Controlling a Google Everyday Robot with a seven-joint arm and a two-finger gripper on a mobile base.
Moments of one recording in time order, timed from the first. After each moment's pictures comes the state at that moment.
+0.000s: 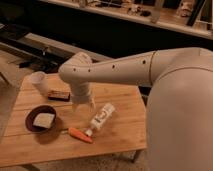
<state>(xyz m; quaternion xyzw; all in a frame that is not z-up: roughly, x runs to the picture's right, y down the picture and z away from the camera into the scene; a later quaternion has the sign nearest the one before) -0.104 0.103 0.703 -0.26 0.23 0.64 0.68</state>
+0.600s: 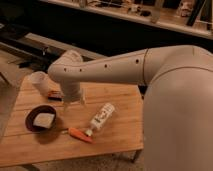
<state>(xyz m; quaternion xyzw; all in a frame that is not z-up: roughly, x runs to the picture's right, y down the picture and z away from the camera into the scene) -0.169 0.081 0.689 -0.27 0.16 0.59 0.74</state>
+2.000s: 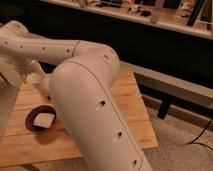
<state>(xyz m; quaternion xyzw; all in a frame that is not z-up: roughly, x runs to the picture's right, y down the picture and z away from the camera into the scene) -0.361 -0.064 0.733 -0.24 0.07 0.53 0.81</state>
